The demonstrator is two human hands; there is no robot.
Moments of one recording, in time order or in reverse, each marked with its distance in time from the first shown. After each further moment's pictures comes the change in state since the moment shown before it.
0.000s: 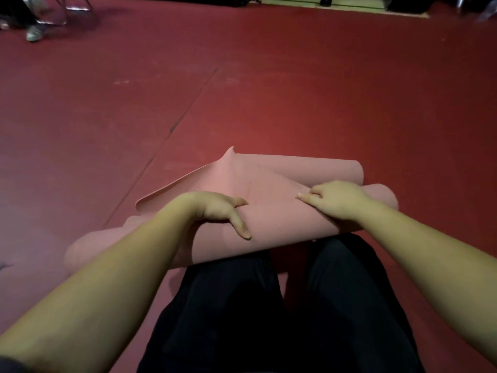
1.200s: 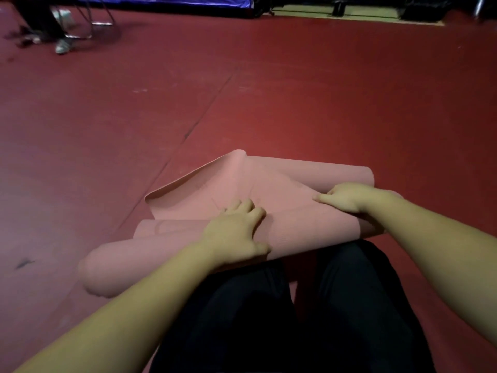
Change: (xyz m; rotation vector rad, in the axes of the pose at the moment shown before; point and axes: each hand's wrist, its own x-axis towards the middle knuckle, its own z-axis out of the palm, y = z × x) left_hand -0.030 -0.011 0.065 0.681 0.688 0.272; right_hand 0.021 0.007 -0.013 0.101 -0.291 0.146
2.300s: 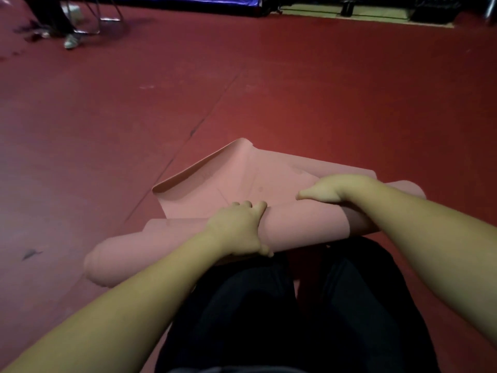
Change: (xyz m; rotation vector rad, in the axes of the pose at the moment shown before) left_hand 0.001 -0.003 -0.006 0.069 -0.137 -0.106; right_hand -0.007 -0.067 -0.019 -0.002 -0.075 -0.119
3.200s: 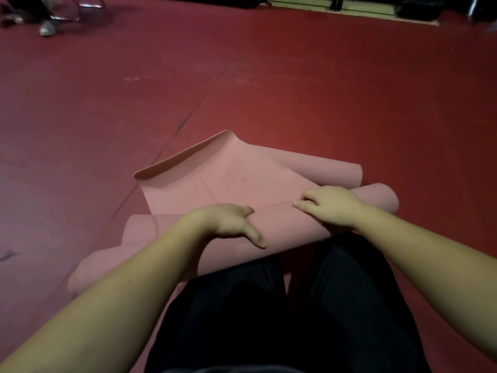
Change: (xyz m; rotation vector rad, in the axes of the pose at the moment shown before) left_hand 0.038 -0.024 0.003 -0.507 -0.419 -0.050; right_hand -0.011 0.037 0.051 -0.161 0.364 -0.196
